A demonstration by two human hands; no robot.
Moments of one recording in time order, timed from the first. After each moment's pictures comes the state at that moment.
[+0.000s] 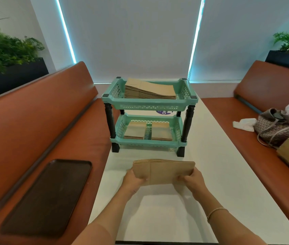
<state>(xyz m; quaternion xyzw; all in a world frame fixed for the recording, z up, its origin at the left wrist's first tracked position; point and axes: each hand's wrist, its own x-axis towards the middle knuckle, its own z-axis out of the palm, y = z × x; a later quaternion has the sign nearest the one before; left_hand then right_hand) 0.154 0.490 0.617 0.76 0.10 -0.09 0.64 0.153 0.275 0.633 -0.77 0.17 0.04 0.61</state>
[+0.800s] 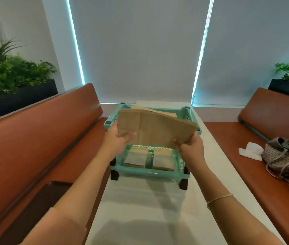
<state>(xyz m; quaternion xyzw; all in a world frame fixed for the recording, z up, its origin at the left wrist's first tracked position) 0.220 0.525 0.831 0.77 -0.03 0.14 0.63 0.220 0.315 0.818 -0.73 -0.02 -0.17 0.66</state>
